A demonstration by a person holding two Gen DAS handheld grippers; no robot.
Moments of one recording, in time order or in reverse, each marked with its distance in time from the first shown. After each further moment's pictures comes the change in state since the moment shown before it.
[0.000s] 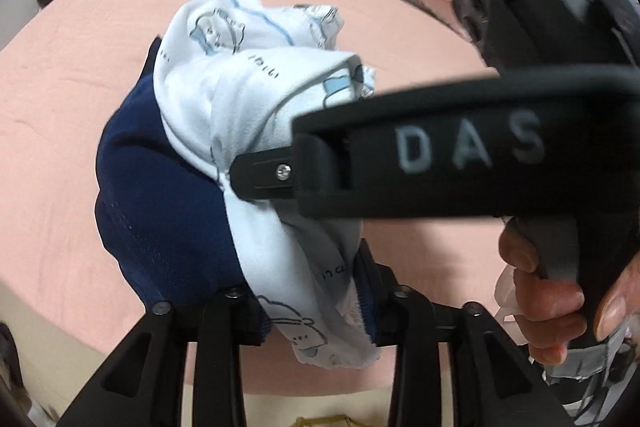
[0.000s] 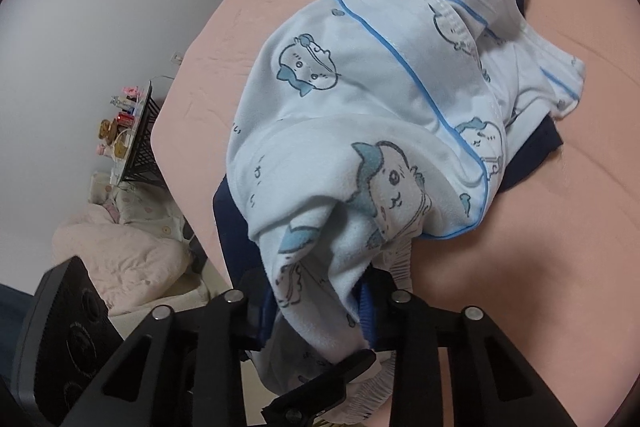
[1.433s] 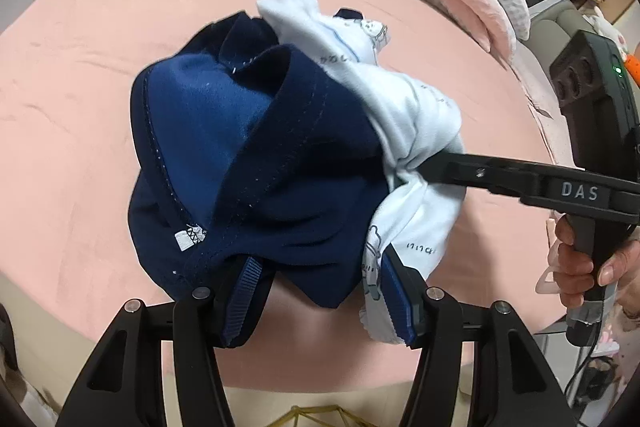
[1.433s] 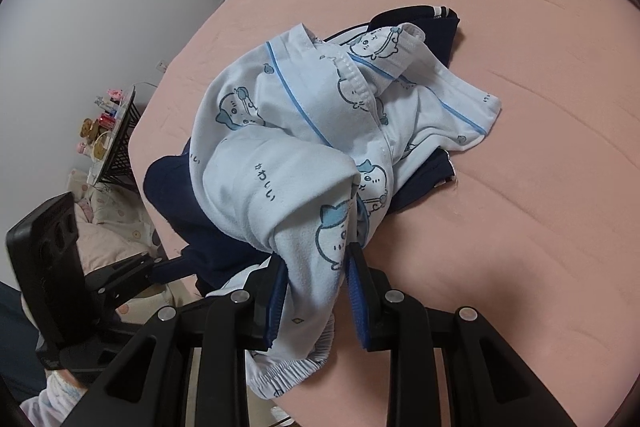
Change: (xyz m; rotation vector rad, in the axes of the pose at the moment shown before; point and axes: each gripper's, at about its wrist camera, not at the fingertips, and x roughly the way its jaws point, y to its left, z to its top) left arm -0.035 0.044 0.007 -0.074 0.035 -0.027; right arm -0.043 -0.033 0.003 -0.042 -0.081 -0.101
